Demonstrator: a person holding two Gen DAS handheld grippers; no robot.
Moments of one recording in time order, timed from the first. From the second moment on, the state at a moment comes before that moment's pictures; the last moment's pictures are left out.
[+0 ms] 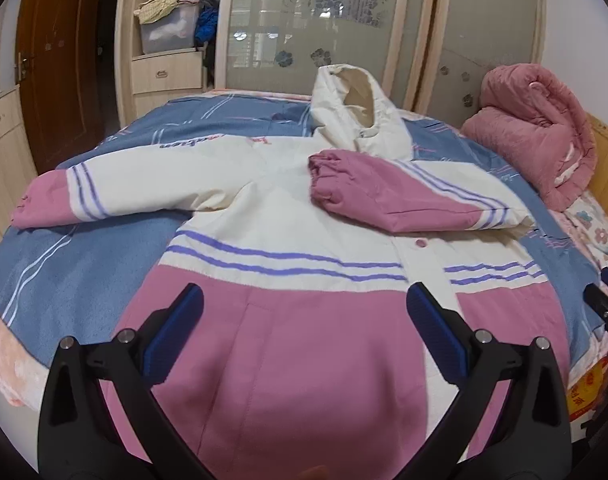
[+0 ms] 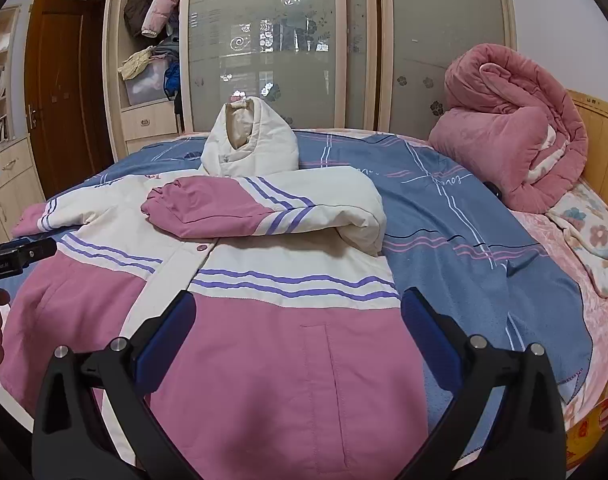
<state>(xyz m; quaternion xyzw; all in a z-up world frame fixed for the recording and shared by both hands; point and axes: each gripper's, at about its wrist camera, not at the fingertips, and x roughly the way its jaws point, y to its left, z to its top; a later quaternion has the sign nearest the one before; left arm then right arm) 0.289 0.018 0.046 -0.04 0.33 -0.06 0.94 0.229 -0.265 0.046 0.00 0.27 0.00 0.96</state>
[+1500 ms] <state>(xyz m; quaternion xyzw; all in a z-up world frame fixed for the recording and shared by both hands) 0.562 -0.054 0.036 0.10 0.47 0.02 0.87 0.265 -0.295 0.051 0.08 0.27 0.03 0.96</state>
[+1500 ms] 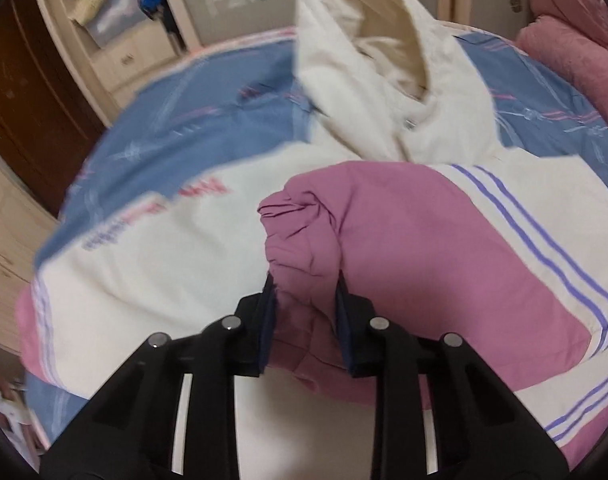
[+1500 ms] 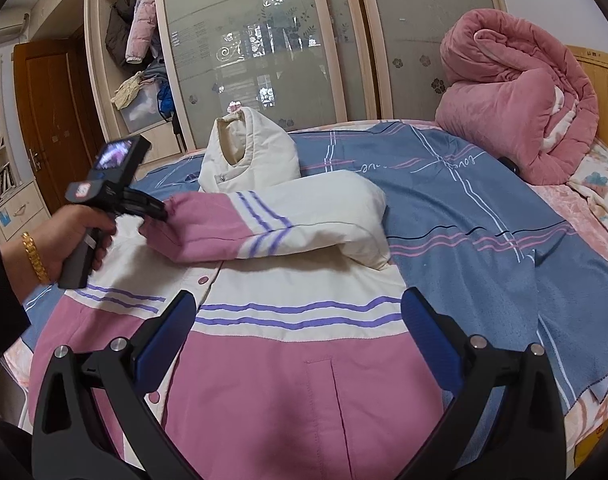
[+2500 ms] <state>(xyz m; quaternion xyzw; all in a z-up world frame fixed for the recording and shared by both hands) 0.286 0.003 0.076 0.04 0.27 0.02 0.96 0.277 -0.256 0.042 0.04 0.29 0.04 0.96</state>
